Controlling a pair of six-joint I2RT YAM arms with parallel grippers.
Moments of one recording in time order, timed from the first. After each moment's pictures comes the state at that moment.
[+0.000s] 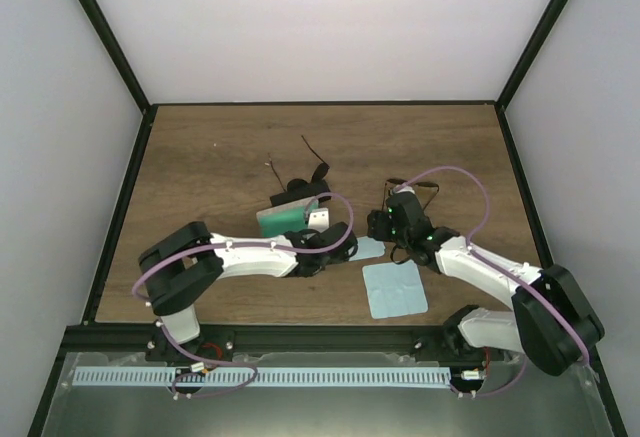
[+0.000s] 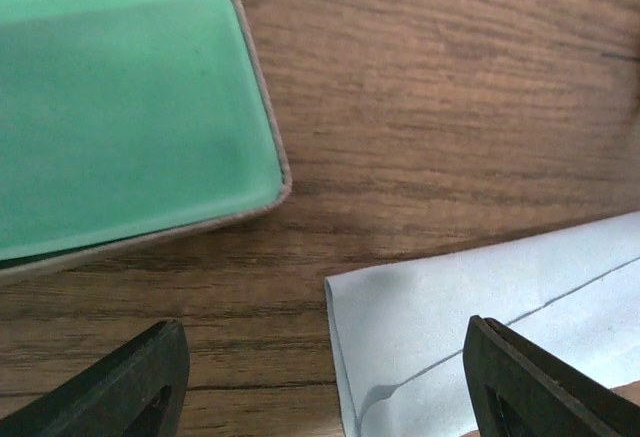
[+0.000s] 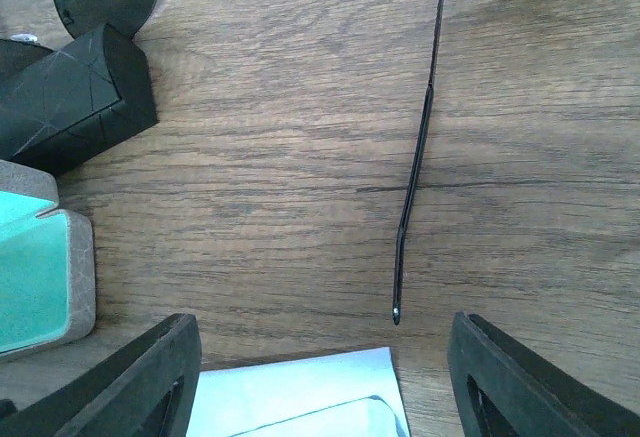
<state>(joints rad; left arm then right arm) -1.10 1.75 0.96 -0.27 -0.42 -1.08 0.57 1.22 0.55 -0.11 0.13 0.57</state>
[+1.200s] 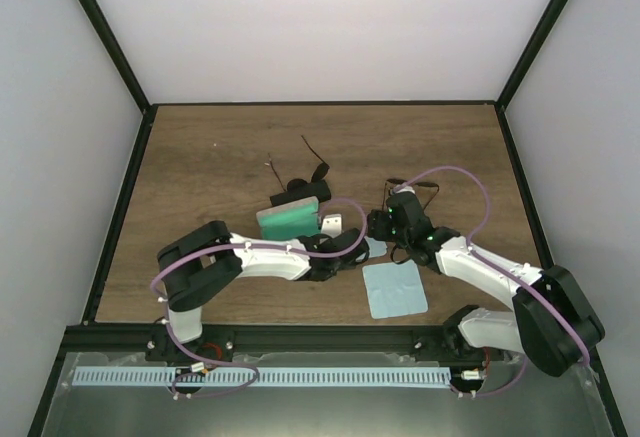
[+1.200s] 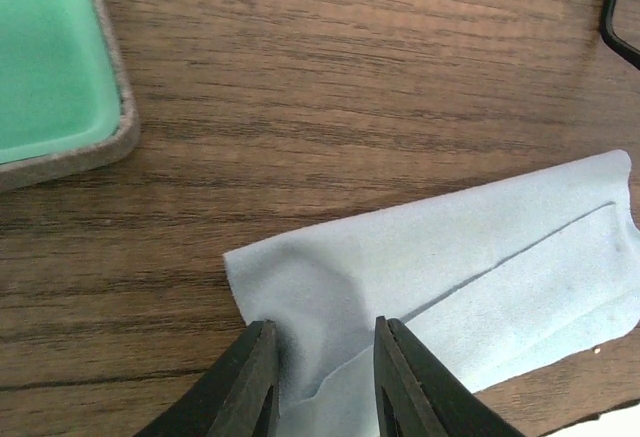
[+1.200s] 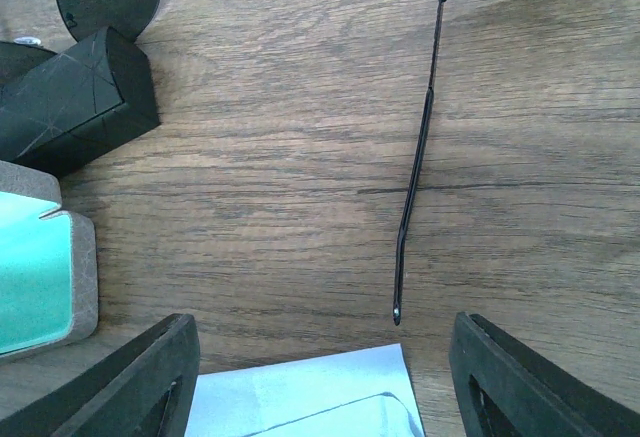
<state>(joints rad) -1.14 1.87 1.03 -0.22 -0.37 -1.11 0.57 1.21 0.55 -0.11 0.13 0.57</state>
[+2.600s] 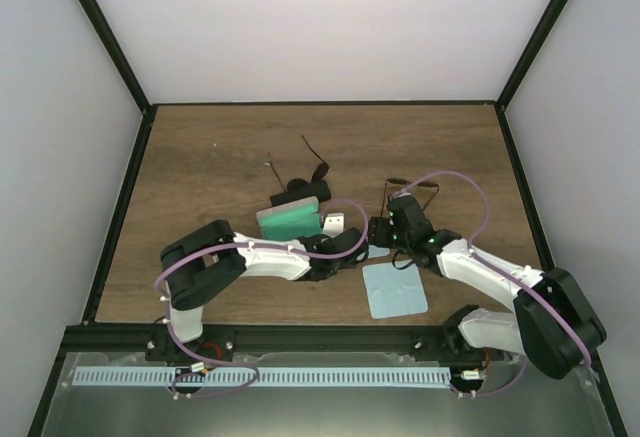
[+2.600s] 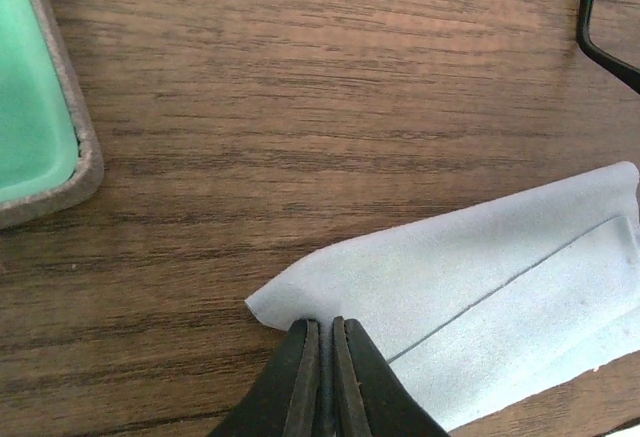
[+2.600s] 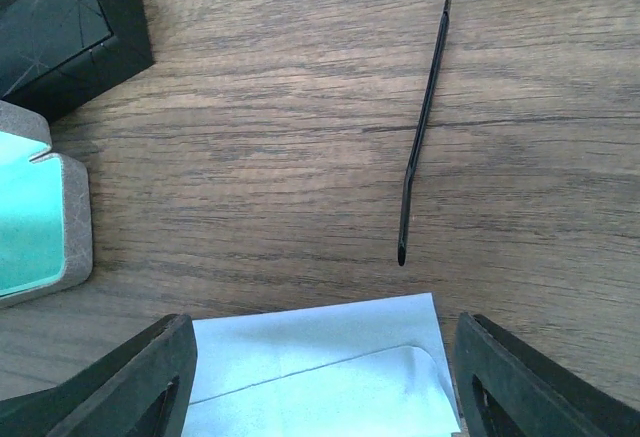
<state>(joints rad) -1.13 1.88 1.01 -0.14 -0.38 -1.06 0.57 1.20 0.52 -0.15 0.07 0.57</state>
